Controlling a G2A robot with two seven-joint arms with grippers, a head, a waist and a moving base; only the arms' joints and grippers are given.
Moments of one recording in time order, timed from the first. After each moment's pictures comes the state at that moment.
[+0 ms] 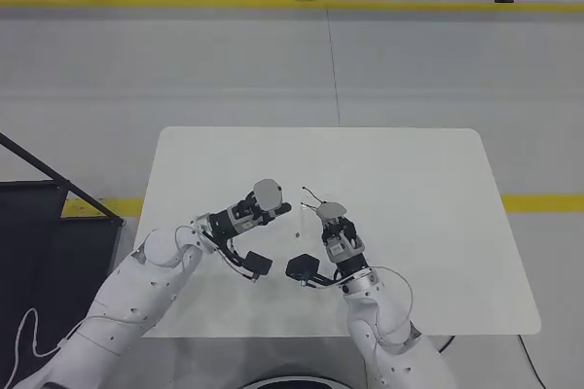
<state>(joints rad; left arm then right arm) 0.97 -1.05 -0.99 -1.36 2.42 0.42 0.80 -1.32 -1.35 1.00 -1.62 -2.60 0.40 -0.05</state>
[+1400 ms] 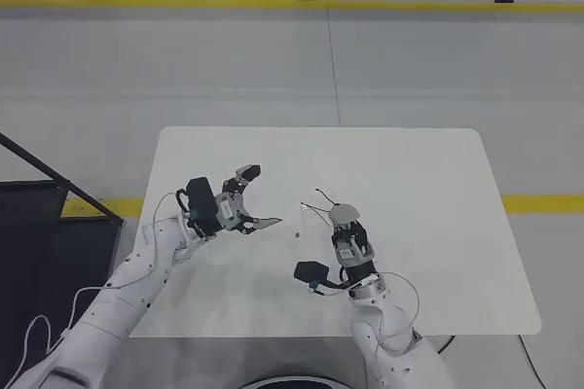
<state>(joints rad) 0.91 -1.09 -1.02 -1.18 1.53 -0.68 0.91 -1.34 -1.36 1.04 -1.56 -2.63 0.59 -0.12</state>
